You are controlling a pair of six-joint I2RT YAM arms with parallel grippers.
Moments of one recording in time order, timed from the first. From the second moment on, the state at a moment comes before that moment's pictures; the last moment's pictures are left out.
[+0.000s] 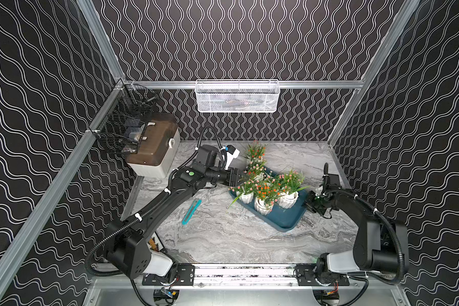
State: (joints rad) left arm -0.45 1.43 1.25 -0.43 0.65 -0.36; right arm -0.16 1.43 0.78 -0.62 -0.30 0.53
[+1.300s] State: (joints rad) left arm -0.45 1.45 1.26 -0.47 0.61 -0.34; right arm -0.44 1.23 0.61 -0.51 -0.38 0.79
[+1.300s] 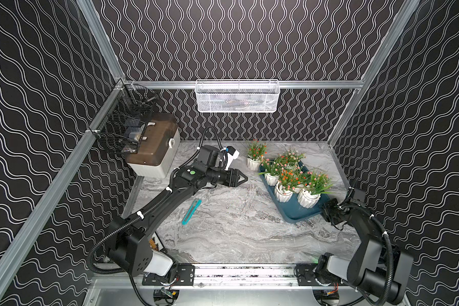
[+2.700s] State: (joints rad) left arm -0.37 1.85 1.35 -0.24 0.40 -0.62; right arm 0.06 1.19 0.84 -0.36 -0.54 0.71
